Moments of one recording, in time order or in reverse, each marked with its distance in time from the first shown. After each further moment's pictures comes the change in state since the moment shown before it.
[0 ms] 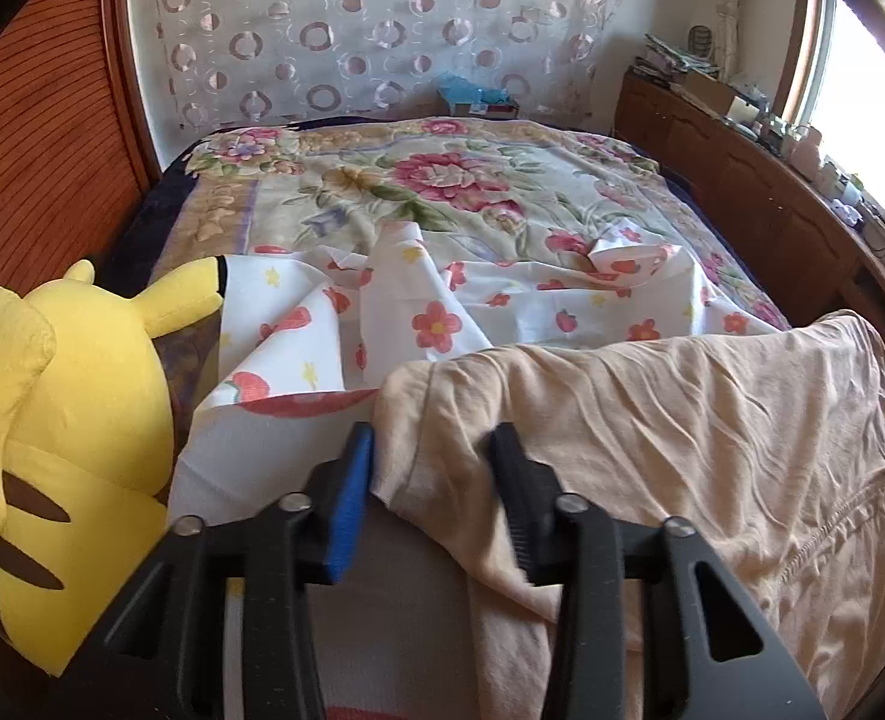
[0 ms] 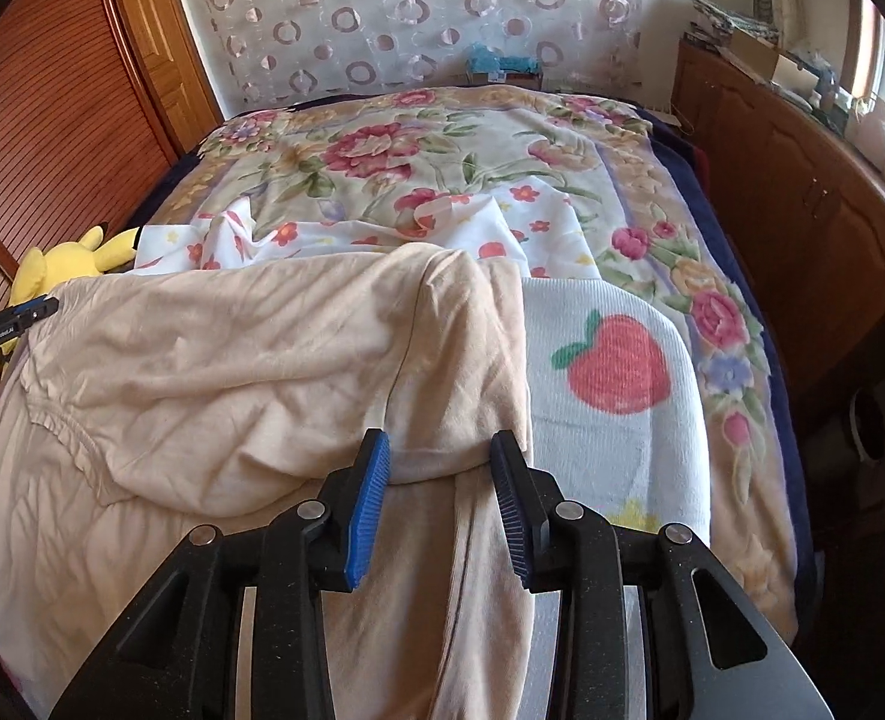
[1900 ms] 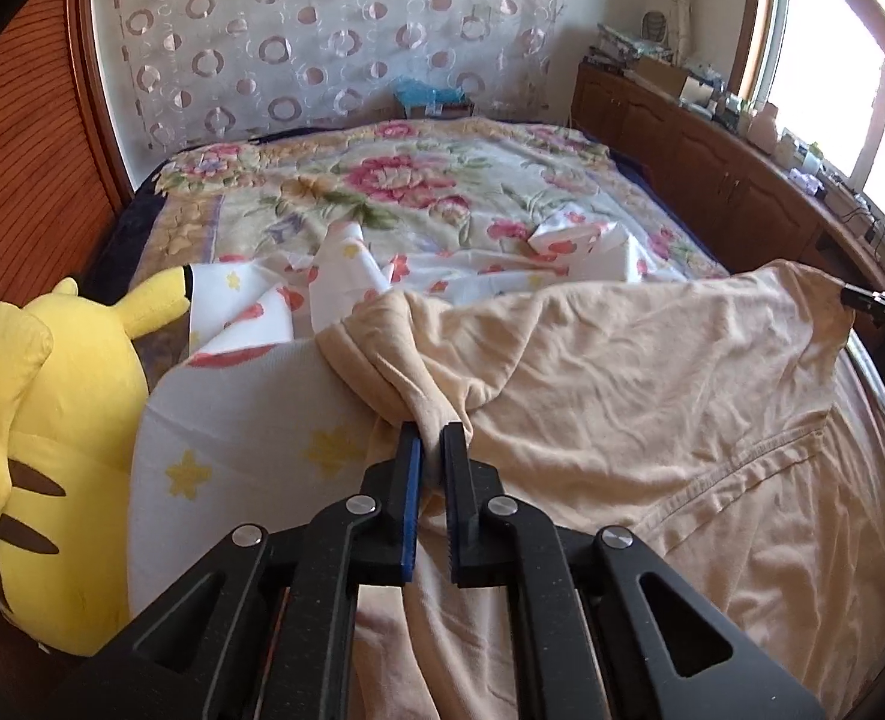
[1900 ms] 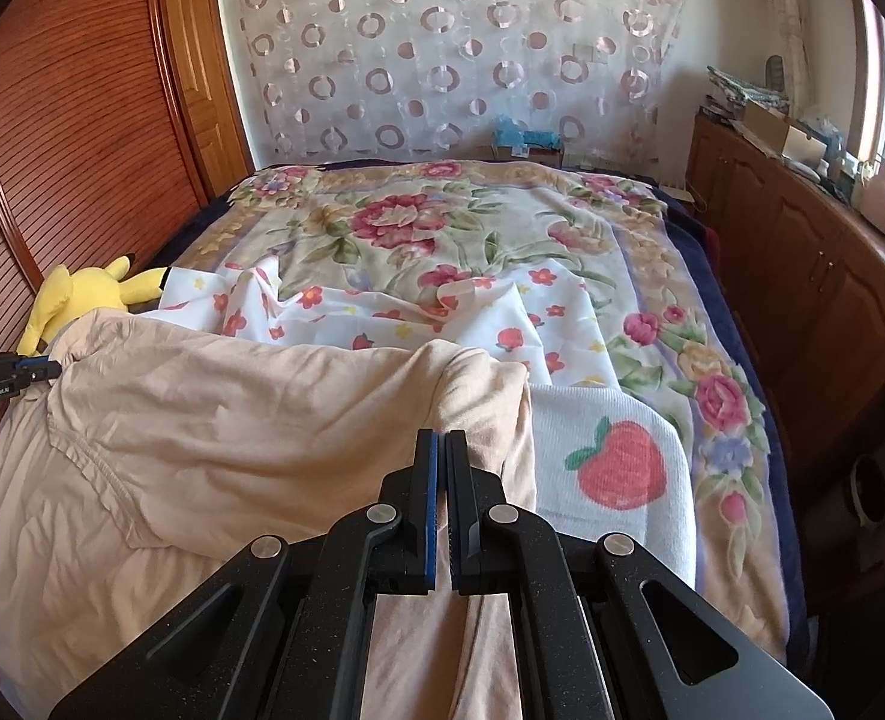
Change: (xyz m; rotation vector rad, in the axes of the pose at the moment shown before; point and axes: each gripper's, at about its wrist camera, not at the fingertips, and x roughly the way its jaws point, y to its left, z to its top) left arm -0.052 -0.047 -0.021 0.054 -0.030 -0.031; right arm -0.013 0.015 -0.014 -0.080 -0.186 0.020
